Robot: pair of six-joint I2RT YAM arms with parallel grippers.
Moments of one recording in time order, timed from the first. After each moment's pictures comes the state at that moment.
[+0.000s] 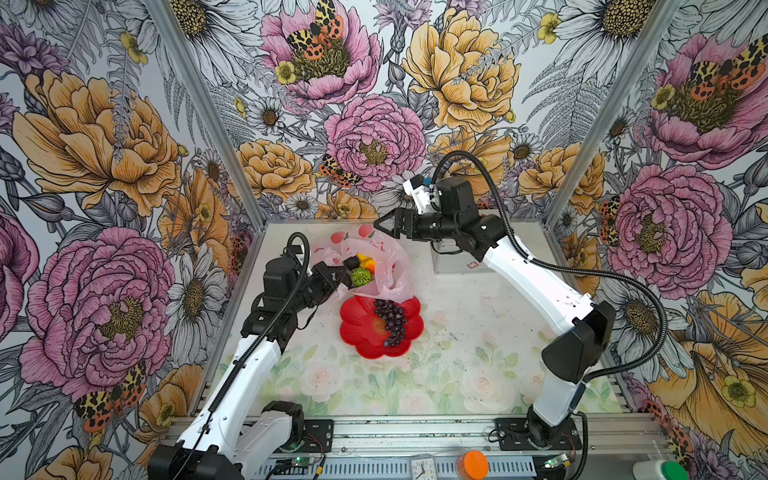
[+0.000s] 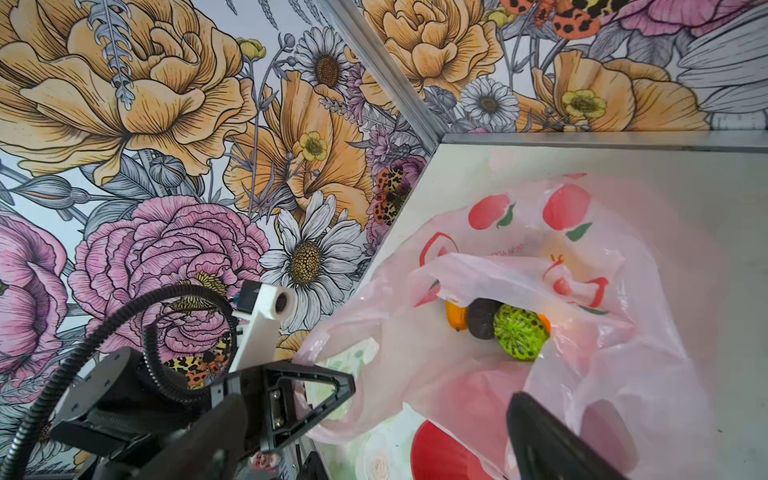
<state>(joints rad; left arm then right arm) -0.15 0.98 0.79 -0.16 0.47 -1.00 0.58 1.78 1.87 -0.54 -0.53 0.55</state>
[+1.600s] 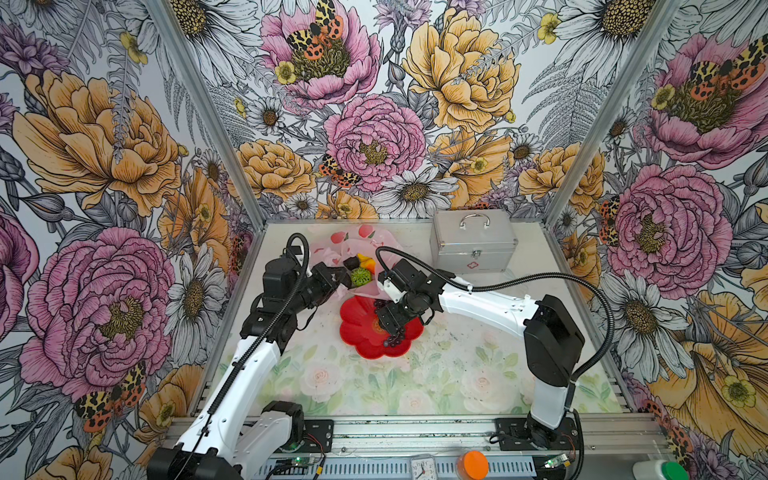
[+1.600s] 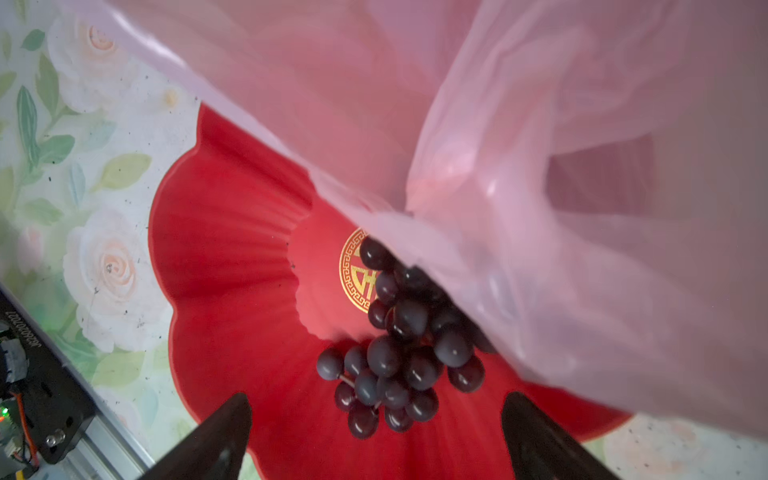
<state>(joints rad) -0.15 0.97 0.79 -0.18 0.47 -1.00 0.85 1.89 1.51 -0.76 -0.14 0.20</state>
